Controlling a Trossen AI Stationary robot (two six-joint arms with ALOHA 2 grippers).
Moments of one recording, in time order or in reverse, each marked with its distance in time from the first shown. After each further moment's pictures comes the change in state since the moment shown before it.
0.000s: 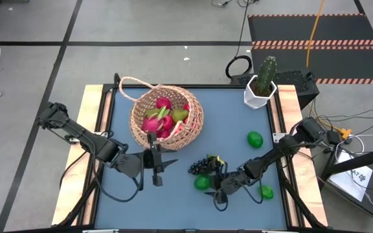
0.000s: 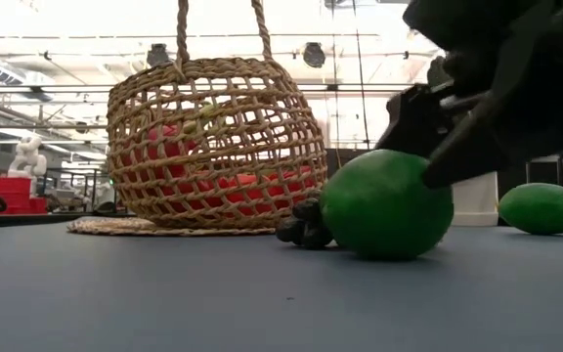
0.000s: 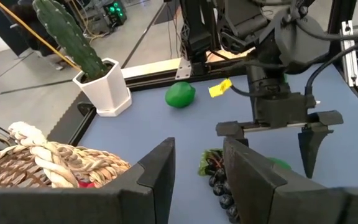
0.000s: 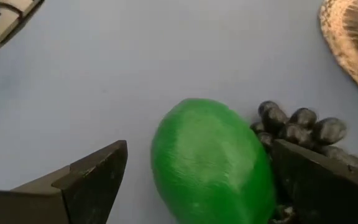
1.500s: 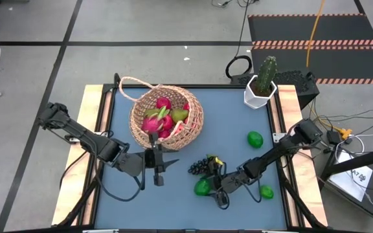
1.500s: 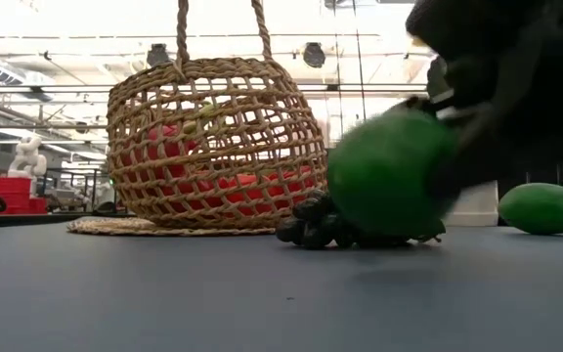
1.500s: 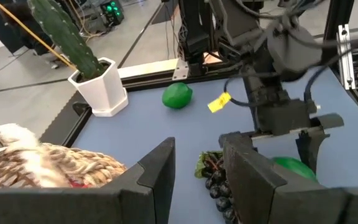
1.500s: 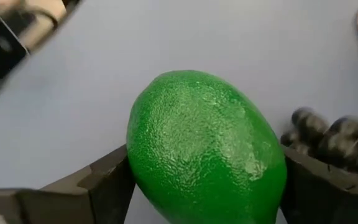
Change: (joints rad) left arm 0.013 0.008 0.000 0.014 0.025 -0.007; right arm -0.008 0.040 -0.036 0.148 -0.094 -0.029
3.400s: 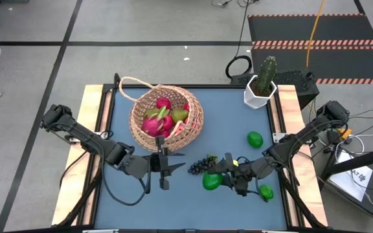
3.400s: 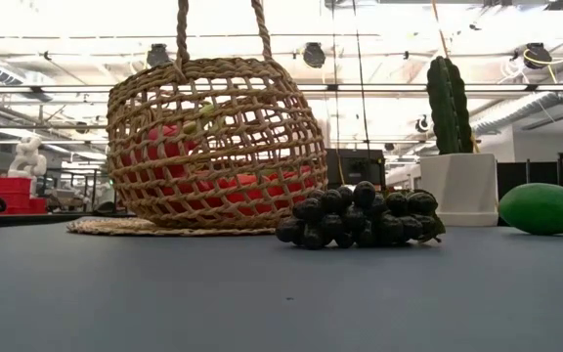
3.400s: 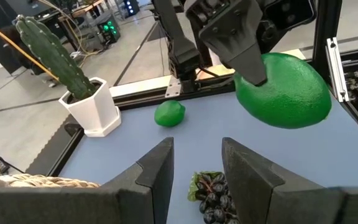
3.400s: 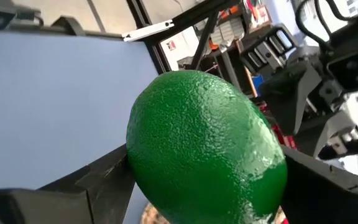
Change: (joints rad) left arm 0.007 0.070 0.000 0.165 0.019 0.097; right arm 0.045 -0.502 0.000 -0.104 0.109 -1.173
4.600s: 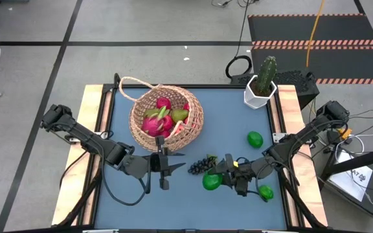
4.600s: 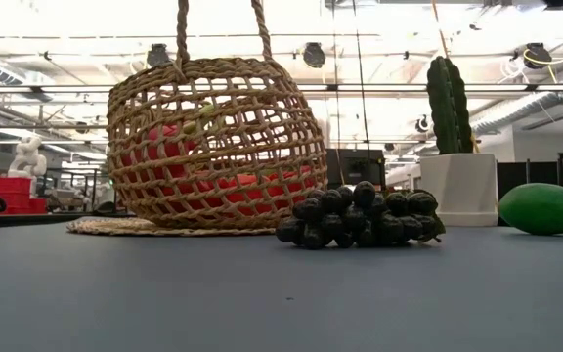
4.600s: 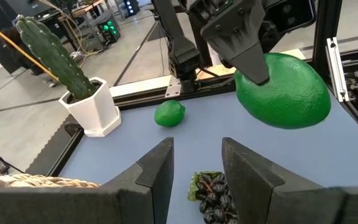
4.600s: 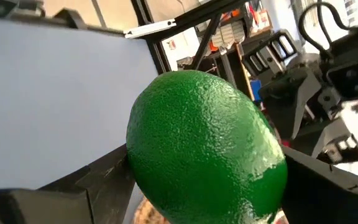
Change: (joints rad) left arm 0.000 0.000 0.000 0.000 0.000 0.001; right arm 0.000 0.000 0.000 -0.001 -0.001 -0.059
